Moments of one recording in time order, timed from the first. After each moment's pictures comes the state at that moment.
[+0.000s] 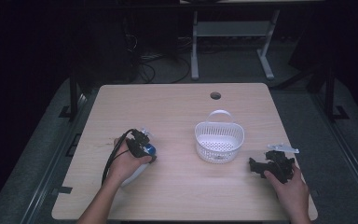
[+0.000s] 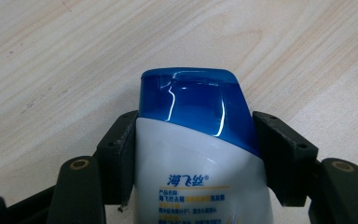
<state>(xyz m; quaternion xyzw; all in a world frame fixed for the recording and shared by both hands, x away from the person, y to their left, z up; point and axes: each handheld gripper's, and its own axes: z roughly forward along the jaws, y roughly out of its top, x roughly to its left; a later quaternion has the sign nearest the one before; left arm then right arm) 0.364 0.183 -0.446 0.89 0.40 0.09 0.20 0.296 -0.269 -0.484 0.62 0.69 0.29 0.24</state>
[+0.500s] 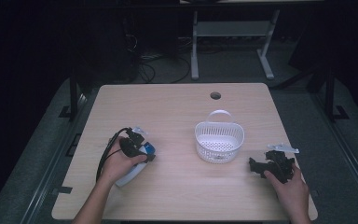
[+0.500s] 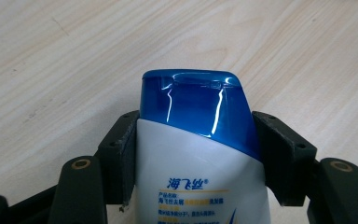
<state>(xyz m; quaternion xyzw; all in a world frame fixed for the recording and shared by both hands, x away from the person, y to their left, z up) 0.356 0.203 -0.429 0.88 0.38 0.07 0.27 0.296 -0.269 -0.484 0.62 0.69 0.29 0.24</state>
